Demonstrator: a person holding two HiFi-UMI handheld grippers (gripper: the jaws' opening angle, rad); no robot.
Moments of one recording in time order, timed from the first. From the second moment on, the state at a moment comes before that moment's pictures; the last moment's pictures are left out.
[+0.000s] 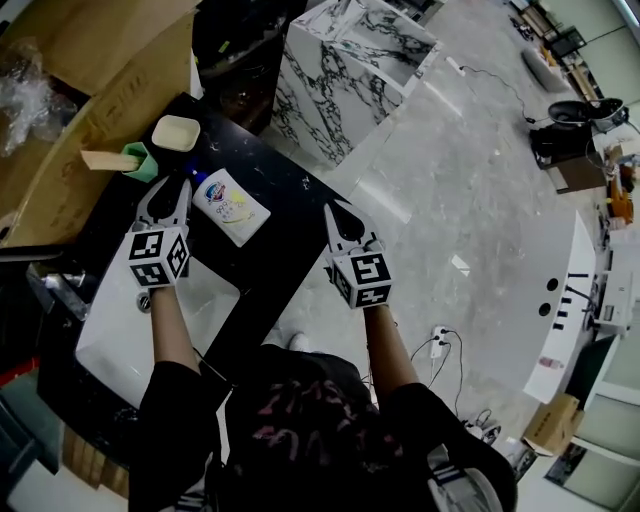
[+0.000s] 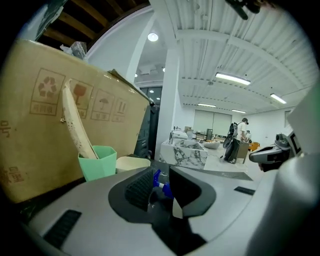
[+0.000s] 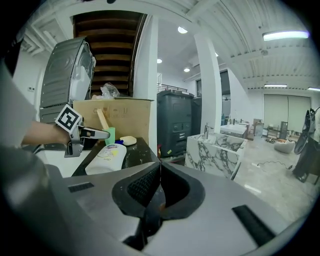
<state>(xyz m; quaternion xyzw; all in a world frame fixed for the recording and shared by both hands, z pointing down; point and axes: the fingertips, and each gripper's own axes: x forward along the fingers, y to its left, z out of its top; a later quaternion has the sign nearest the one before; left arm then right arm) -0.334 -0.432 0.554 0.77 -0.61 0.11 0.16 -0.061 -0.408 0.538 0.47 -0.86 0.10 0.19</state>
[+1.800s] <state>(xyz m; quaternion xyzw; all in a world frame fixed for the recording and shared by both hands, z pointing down) -0.311 -0.467 0.516 0.80 -0.55 0.23 0.04 -0.040 -0.417 0.541 0.46 -0.86 0.12 0.17</state>
